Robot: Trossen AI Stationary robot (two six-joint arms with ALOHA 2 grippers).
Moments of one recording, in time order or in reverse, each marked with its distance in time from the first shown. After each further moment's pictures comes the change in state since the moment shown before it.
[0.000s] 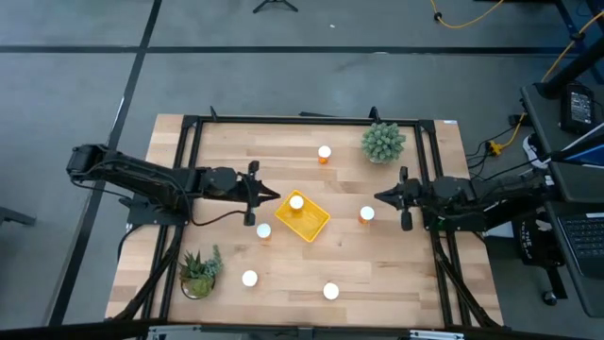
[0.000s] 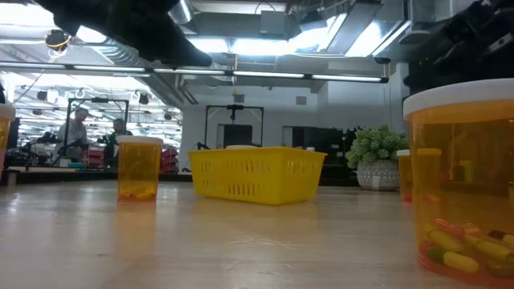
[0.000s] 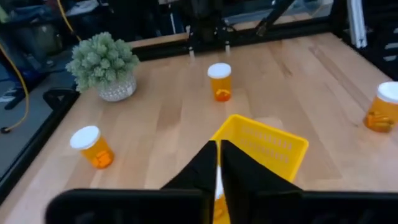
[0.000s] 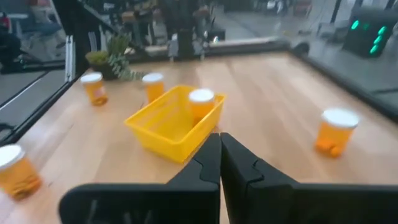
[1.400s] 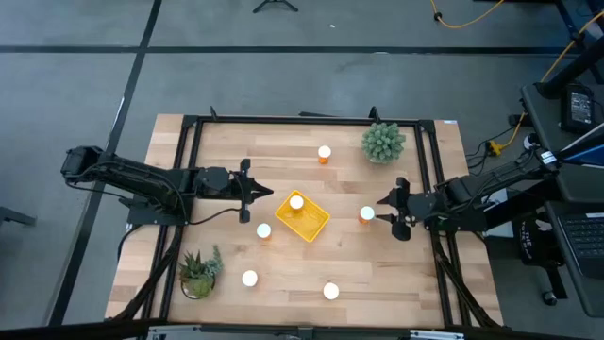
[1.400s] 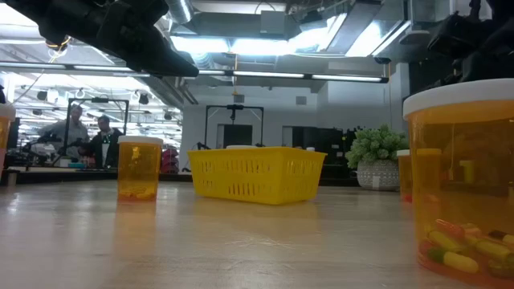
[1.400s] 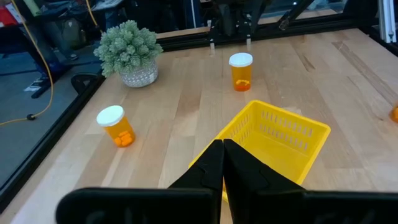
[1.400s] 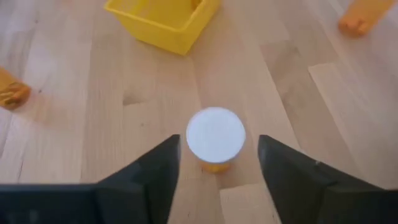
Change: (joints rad) left arm 0.015 -0.089 -0.095 0.011 -0.048 -0.030; right arm 0.185 0.411 0.265 -0.433 0.105 0.311
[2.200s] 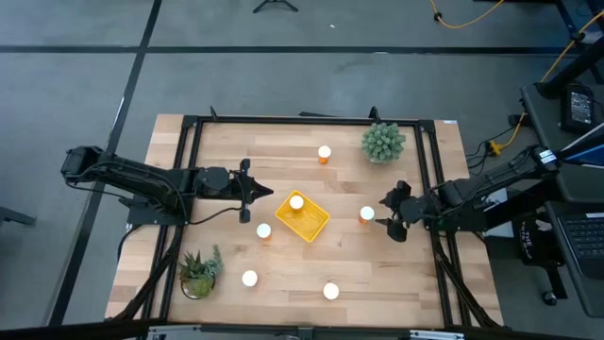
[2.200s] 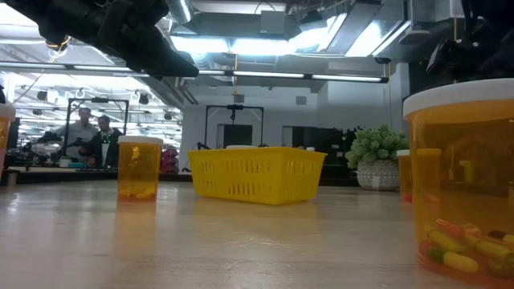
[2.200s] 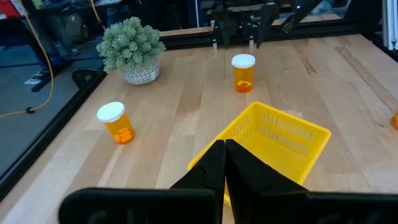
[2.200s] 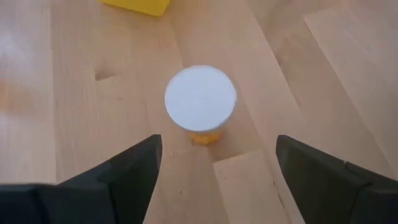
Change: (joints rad) left arm 0.000 0.001 0.000 0.000 -0.002 -0.041; right arm 0.000 0.092 -0.031 -0.010 0.002 0.122
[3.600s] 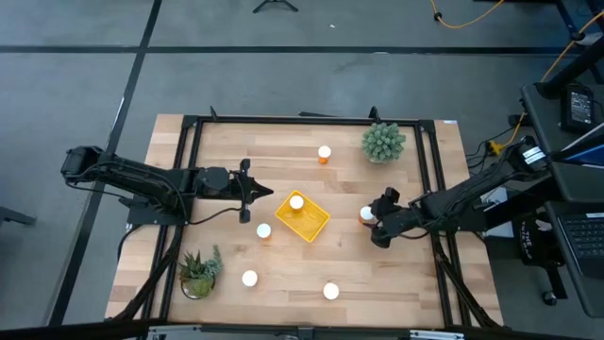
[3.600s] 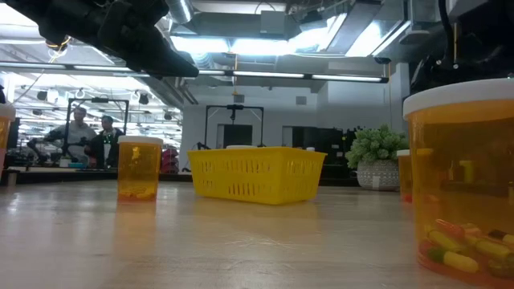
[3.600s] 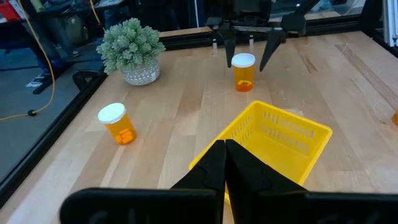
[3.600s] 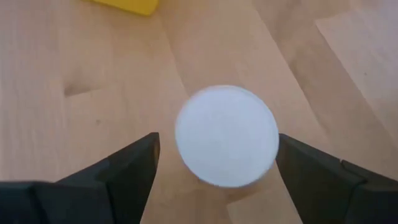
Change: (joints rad) left arm 0.000 0.000 0.000 -0.001 0.000 0.019; right arm 0.051 0.347 -0.001 0.286 0.133 0.047
